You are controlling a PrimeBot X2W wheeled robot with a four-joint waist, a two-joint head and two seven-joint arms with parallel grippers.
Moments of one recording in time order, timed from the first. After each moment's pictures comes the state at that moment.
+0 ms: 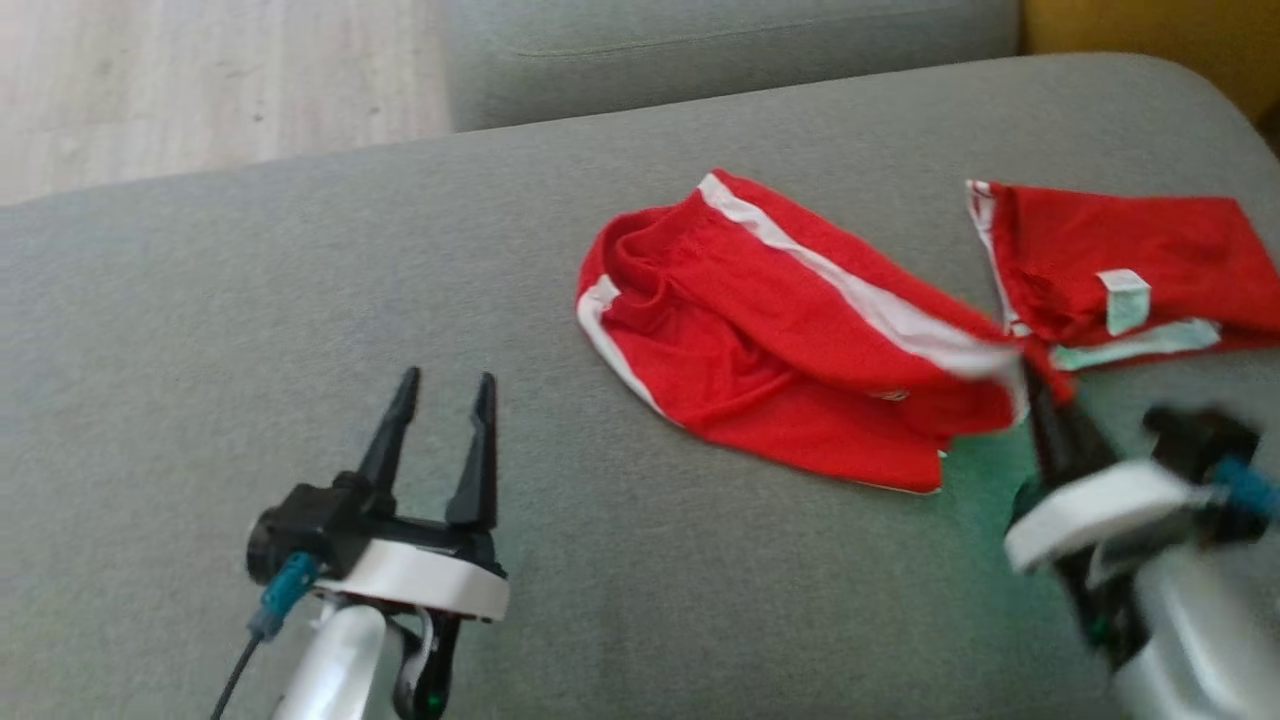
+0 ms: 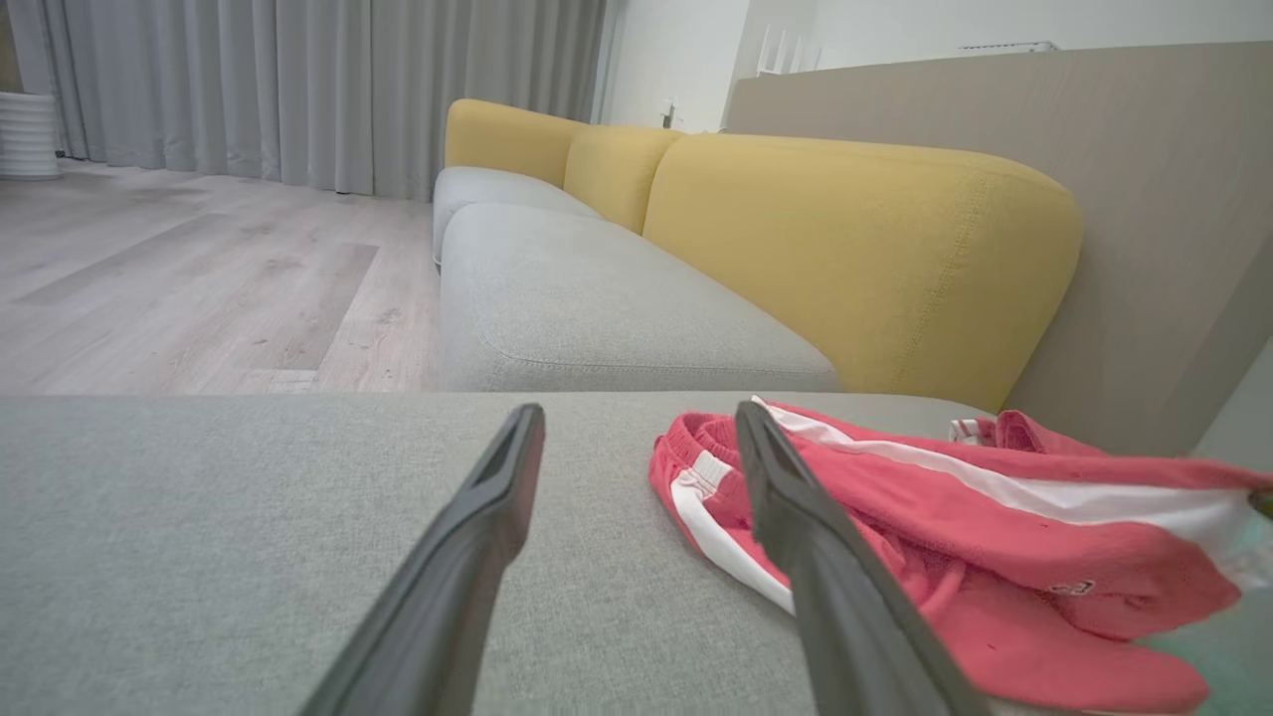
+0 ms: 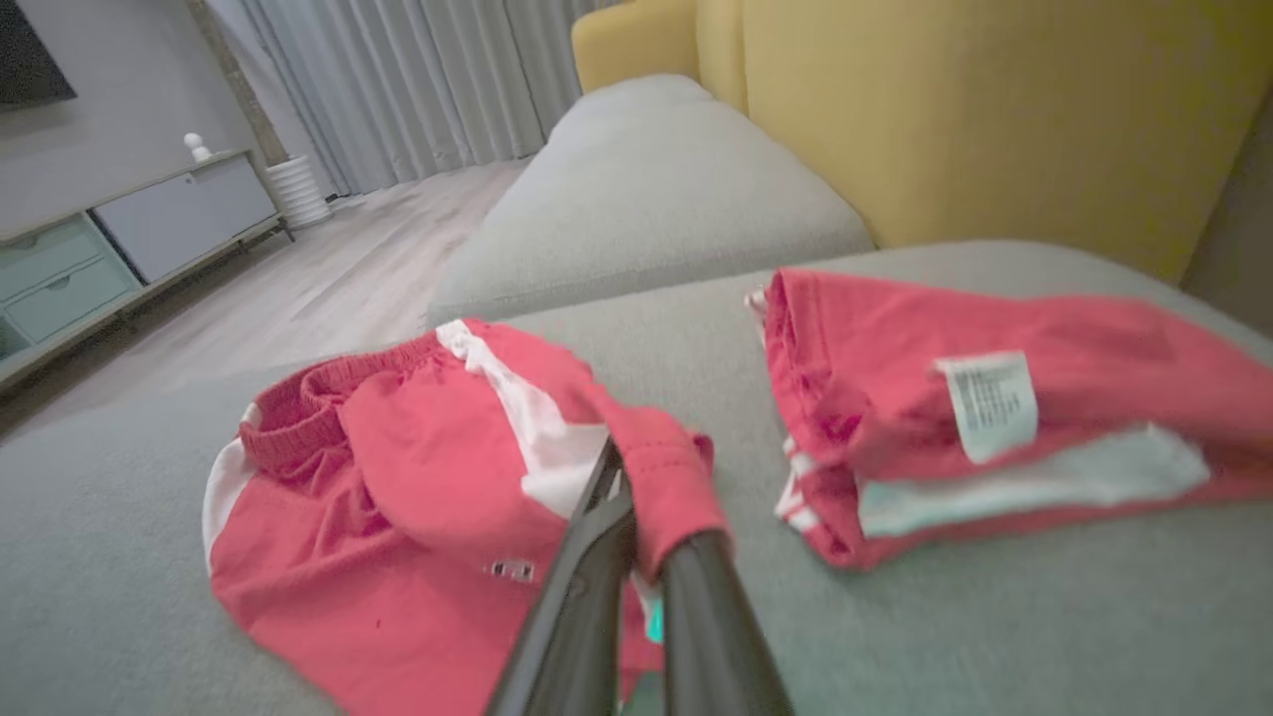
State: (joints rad) left arm -0.20 0.05 -0.25 0.35 -0.30 -0.12 -0.25; right arm -0.18 -0.19 0.13 0.40 0.37 0.13 -0.13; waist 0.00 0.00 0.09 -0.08
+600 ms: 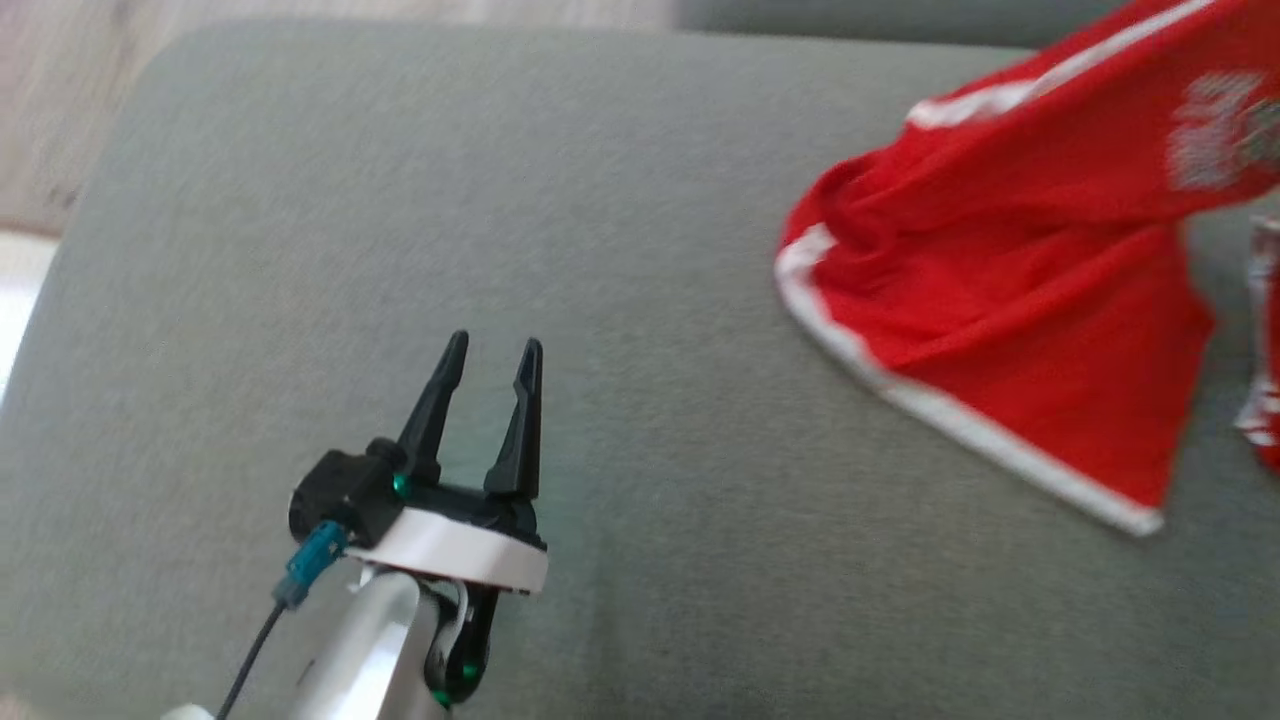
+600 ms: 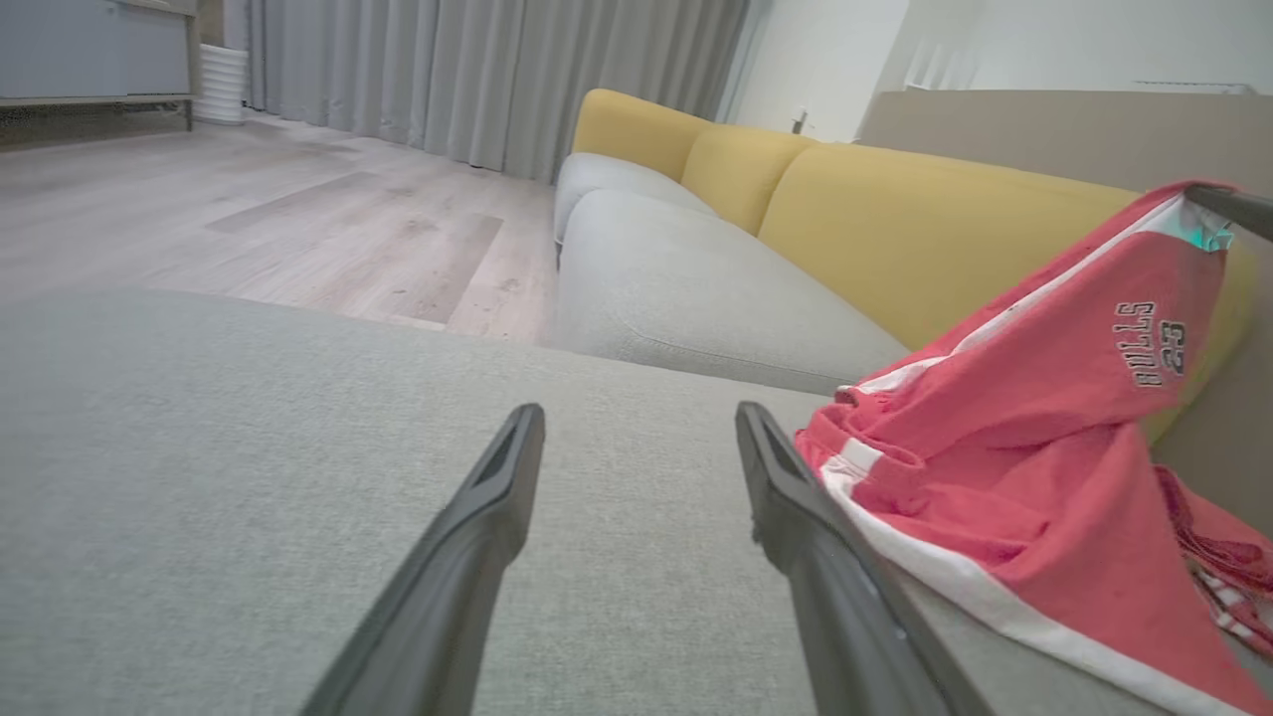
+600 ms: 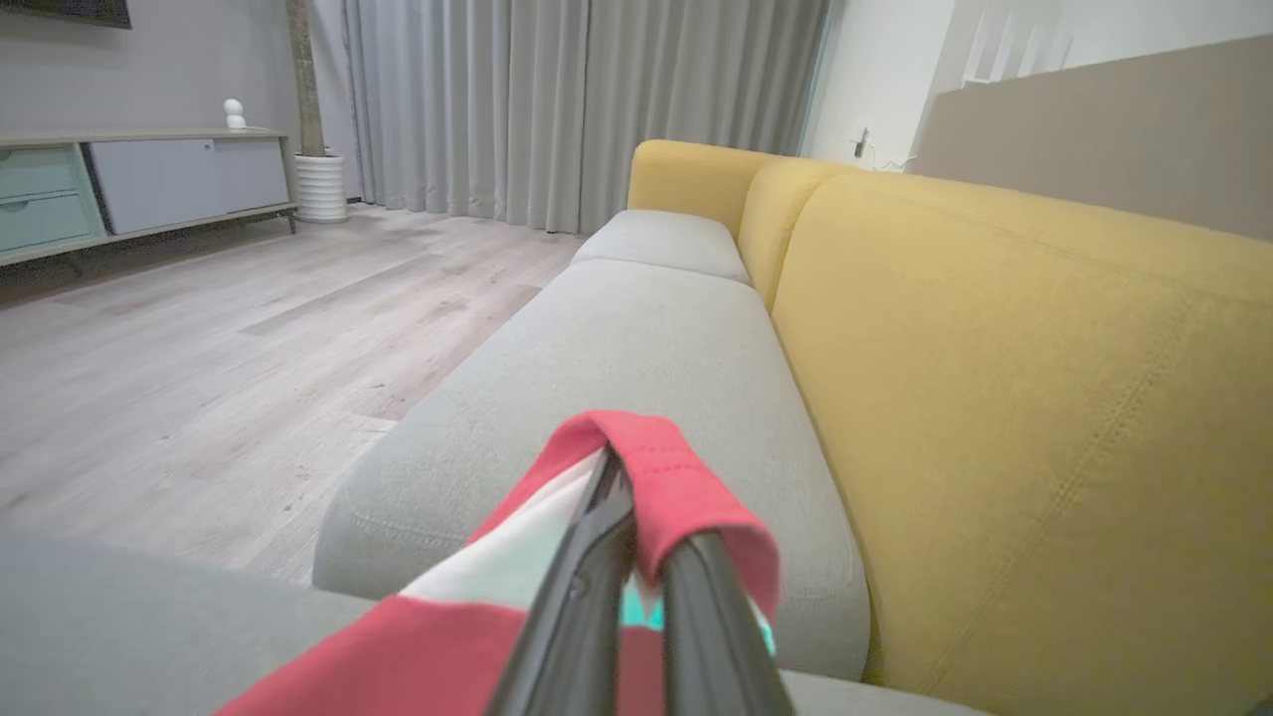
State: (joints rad) left arm -0.26 0.05 -0.36 0.33 -0.40 -0.11 -0.25; right arm -0.91 -0.51 0.16 0.78 0.31 0.13 -0.04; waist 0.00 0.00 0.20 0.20
